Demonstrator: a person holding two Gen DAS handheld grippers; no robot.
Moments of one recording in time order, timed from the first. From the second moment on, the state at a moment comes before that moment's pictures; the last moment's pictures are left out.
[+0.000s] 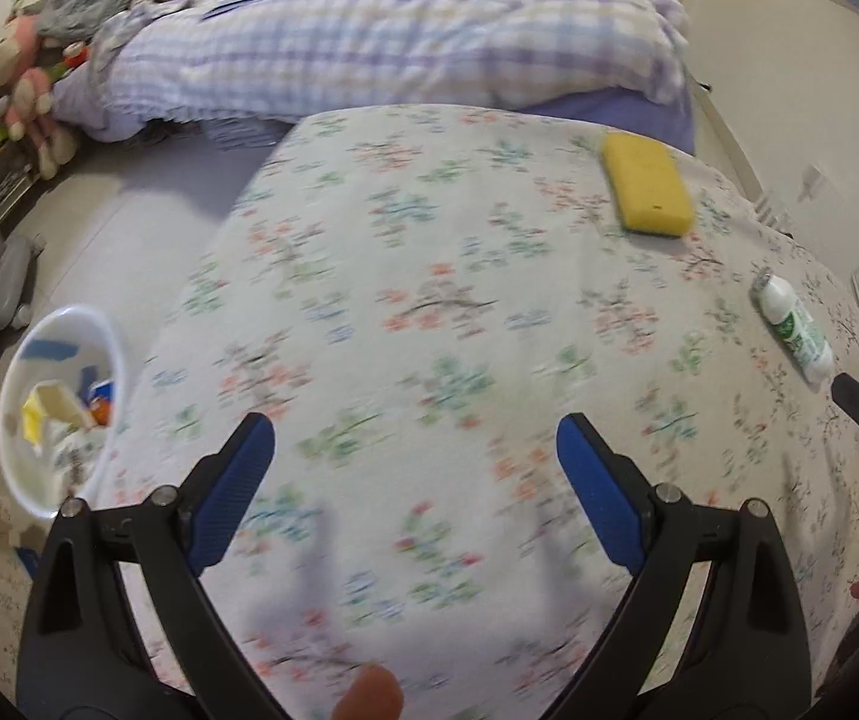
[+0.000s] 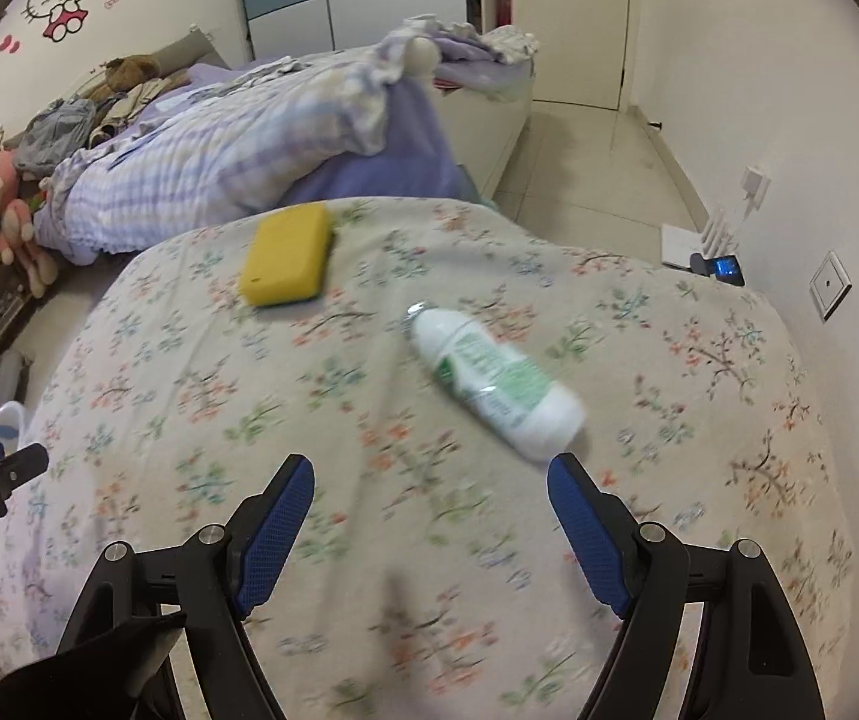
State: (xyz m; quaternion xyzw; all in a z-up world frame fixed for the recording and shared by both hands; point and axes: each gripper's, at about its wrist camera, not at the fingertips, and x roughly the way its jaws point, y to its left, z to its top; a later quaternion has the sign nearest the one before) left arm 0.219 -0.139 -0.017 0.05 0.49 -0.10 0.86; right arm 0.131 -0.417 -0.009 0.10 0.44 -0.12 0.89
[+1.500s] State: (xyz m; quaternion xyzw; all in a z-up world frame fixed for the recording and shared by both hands) left arm 0.281 -0.254 -0.044 0.06 0.51 -0.15 0.84; right arm 0.145 -0.456 -0.047 0.14 0.49 -0.07 0.86
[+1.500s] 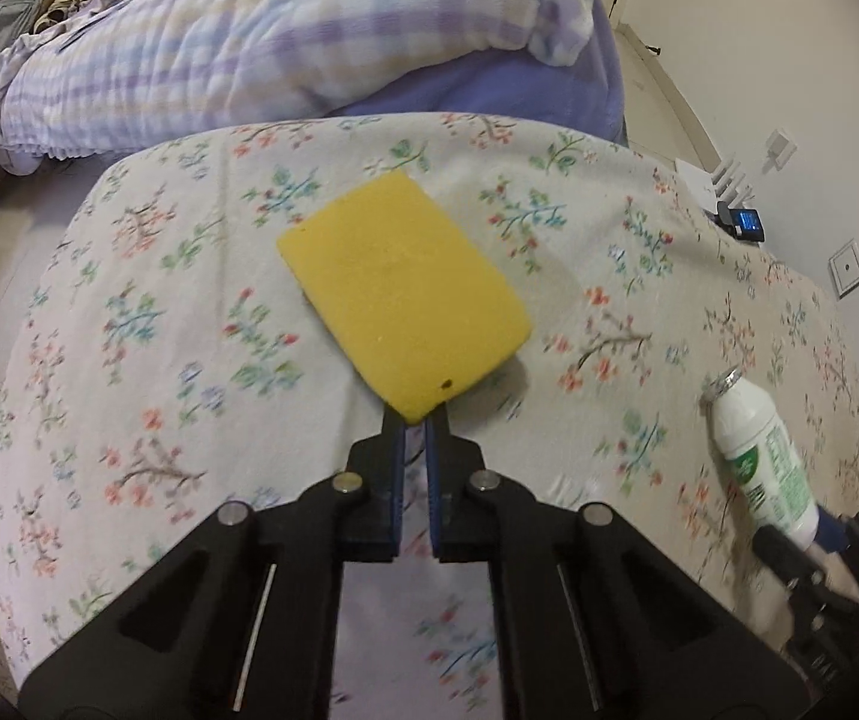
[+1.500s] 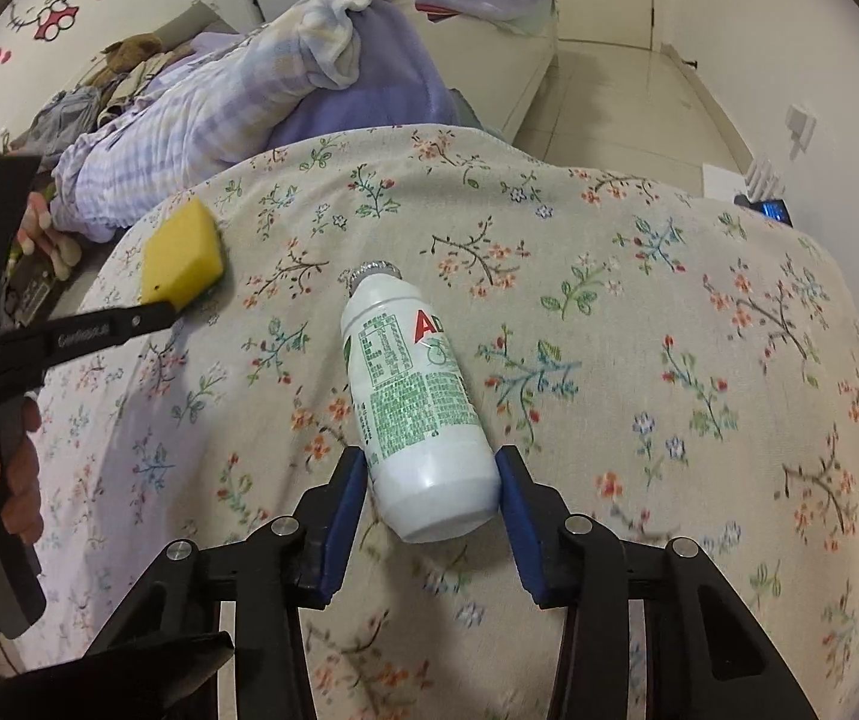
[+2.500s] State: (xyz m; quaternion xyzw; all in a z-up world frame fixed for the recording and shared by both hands) left arm 0.161 -0.052 0.005 0.01 0.49 -0.18 0.85; right arm 0.067 -0.325 0.015 0.20 0.48 -0.04 0.85
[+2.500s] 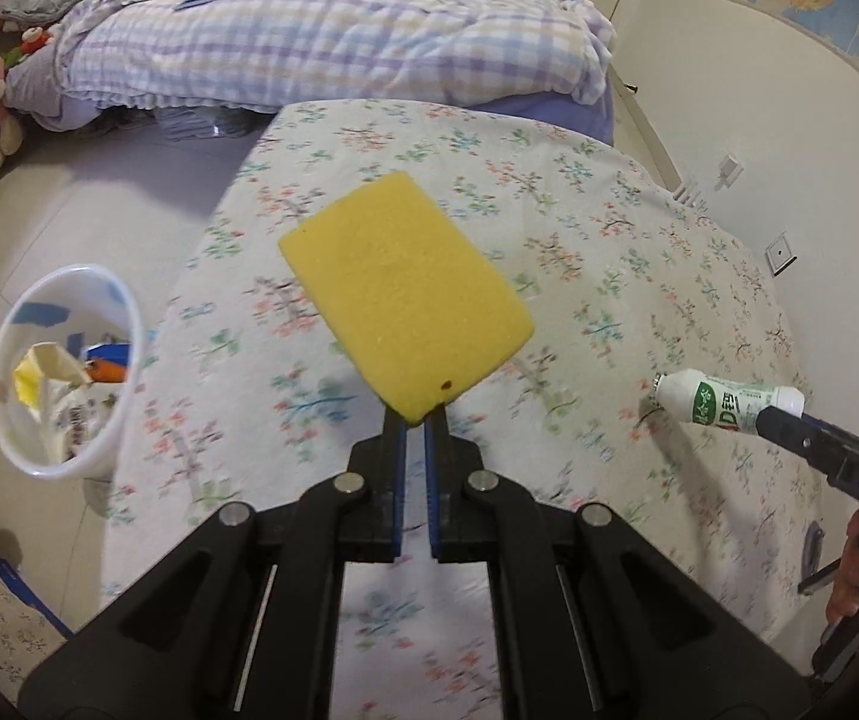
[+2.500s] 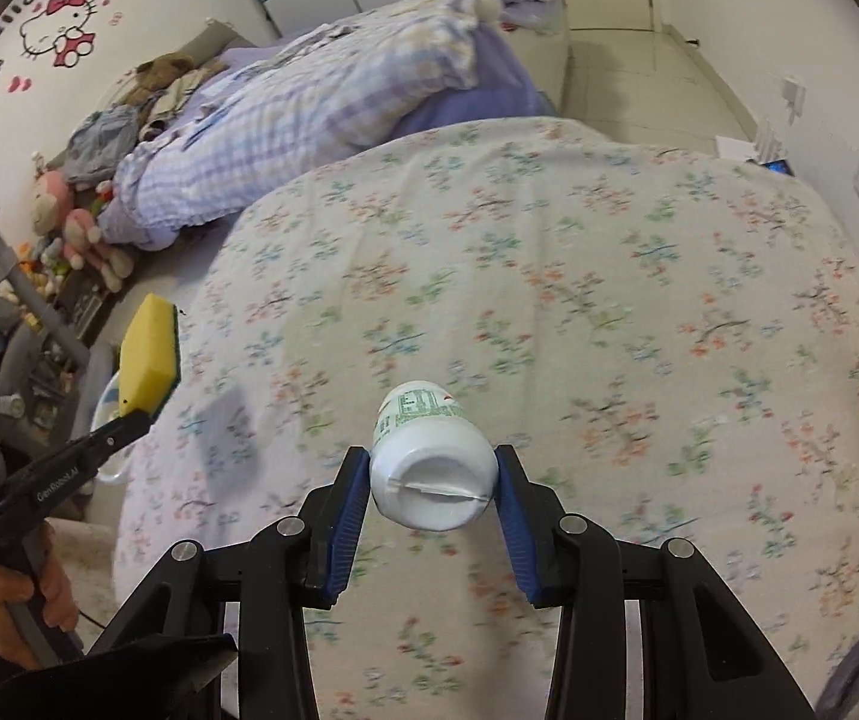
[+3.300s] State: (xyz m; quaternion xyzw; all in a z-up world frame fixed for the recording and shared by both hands) left arm 0.205 0.154 -0.029 -0.06 0.51 -0.04 0.86; right arm 0.157 -0.153 0.014 0.14 0.49 0.09 0.86
